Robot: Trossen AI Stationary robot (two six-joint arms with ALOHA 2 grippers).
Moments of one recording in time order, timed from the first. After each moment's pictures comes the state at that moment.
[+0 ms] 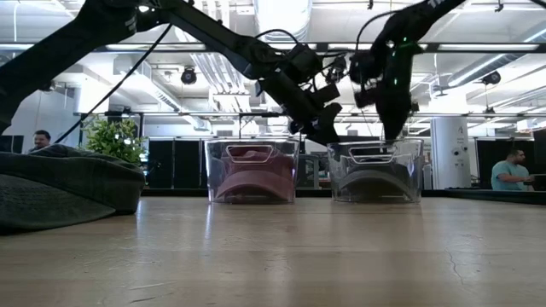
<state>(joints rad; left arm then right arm) 0.40 2.22 1.89 -0.30 0.07 0.20 -0.78 1.62 1.29 -1.06 0.00 -0.34</state>
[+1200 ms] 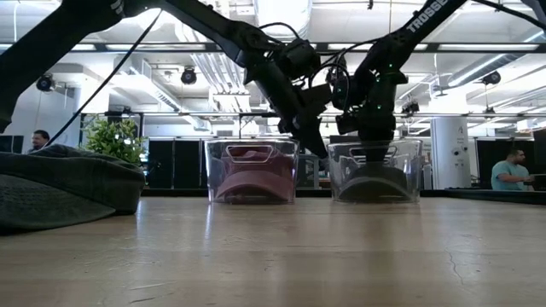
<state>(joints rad) 0.34 2.12 1.77 -0.47 0.04 0.23 -0.70 1.79 1.22 -0.86 -0.15 -0.33</state>
